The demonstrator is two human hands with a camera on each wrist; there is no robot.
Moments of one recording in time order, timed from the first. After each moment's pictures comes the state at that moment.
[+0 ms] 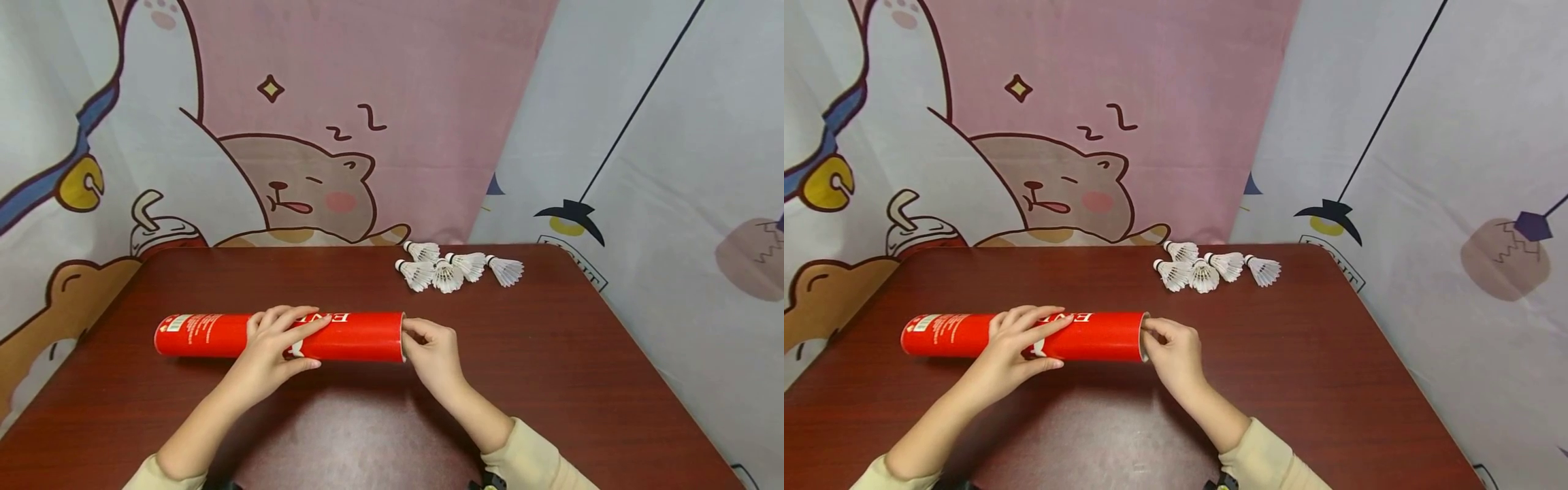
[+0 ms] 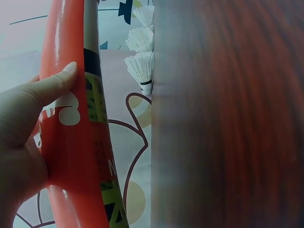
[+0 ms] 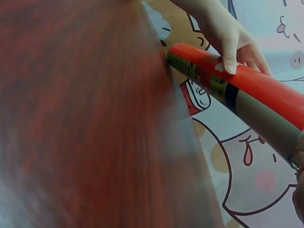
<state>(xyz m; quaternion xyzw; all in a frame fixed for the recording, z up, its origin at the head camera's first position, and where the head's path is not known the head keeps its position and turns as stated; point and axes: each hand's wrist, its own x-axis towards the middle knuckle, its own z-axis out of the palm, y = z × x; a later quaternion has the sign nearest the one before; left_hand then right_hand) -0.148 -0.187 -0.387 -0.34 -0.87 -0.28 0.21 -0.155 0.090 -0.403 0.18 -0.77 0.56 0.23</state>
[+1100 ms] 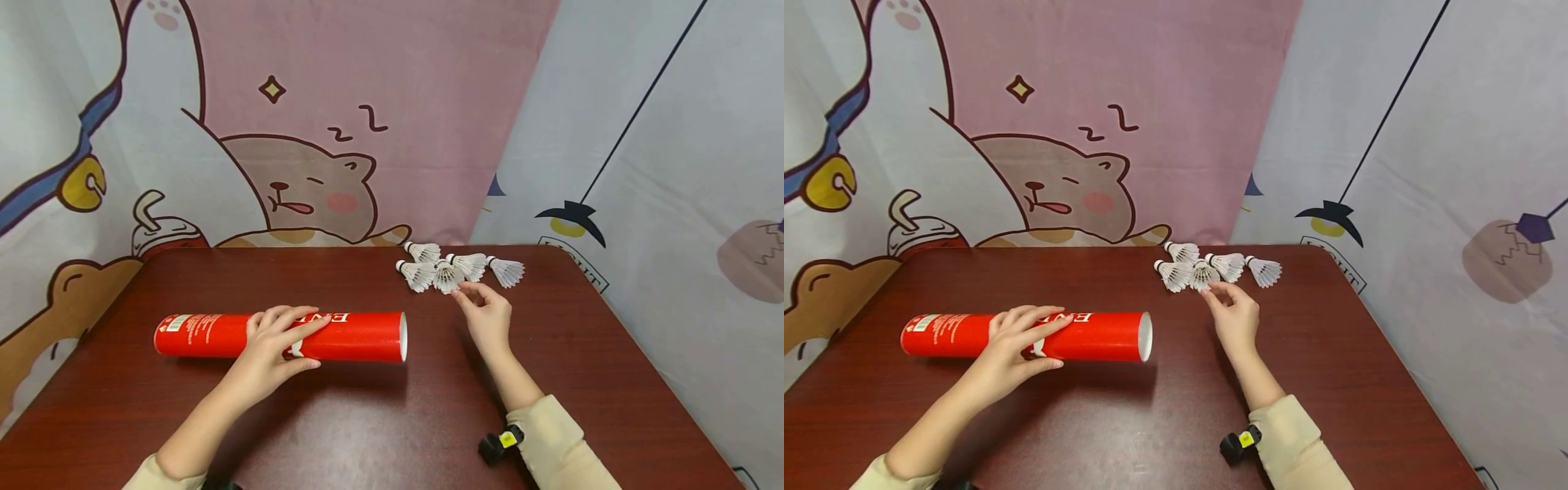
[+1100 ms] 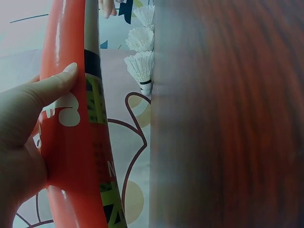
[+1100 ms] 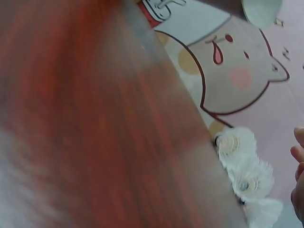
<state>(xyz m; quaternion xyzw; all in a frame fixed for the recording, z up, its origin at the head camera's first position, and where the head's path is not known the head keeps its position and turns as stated) -0.148 -0.189 -0.388 -0.33 -0.88 -0.28 0.21 -0.224 0.174 -0.418 0.06 -0.78 0.52 0.35</state>
